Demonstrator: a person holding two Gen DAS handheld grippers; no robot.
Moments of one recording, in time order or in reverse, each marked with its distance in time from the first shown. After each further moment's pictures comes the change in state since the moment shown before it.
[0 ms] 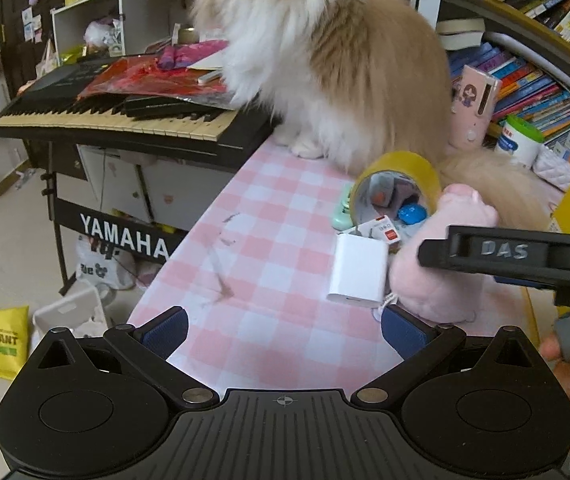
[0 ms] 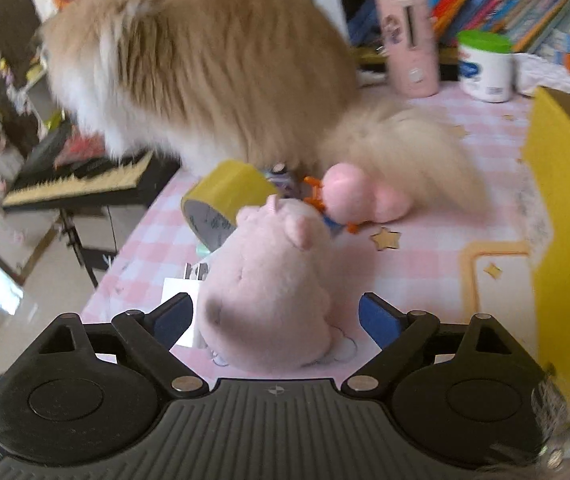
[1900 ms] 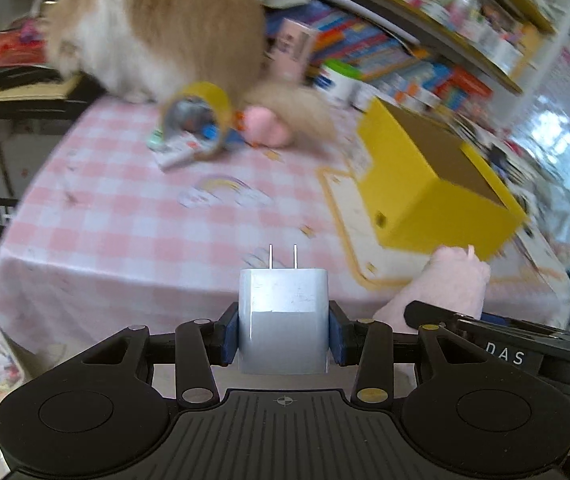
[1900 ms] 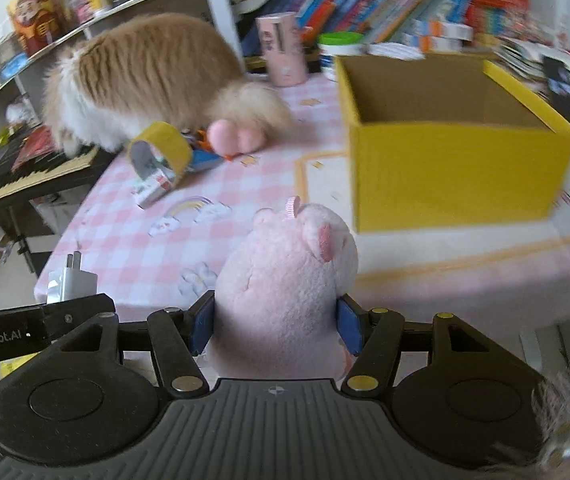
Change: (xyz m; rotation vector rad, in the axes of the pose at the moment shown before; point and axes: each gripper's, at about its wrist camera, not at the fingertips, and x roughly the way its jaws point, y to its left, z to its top) left arm -0.088 -0.037 -0.064 0.139 0.127 -0.488; right arm -0.176 -0.023 -0.140 0.127 -0.064 -0.238
